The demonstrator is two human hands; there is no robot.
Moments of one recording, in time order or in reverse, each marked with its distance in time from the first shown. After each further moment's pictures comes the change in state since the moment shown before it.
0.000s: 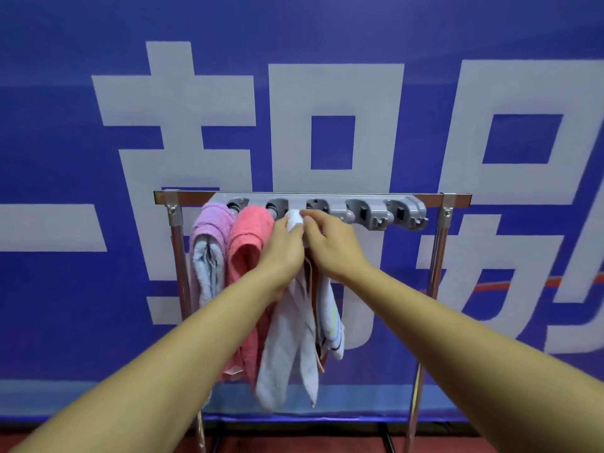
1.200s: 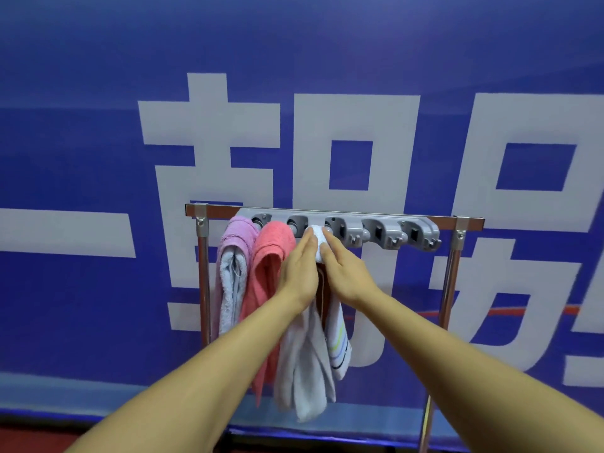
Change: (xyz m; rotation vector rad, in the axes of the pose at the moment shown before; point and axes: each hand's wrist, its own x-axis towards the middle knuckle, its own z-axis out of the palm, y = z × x) left_hand -0.020 -0.005 -0.003 -0.120 0.012 0.150; right_hand -0.009 0.017 0.012 -0.004 -0.126 0.037
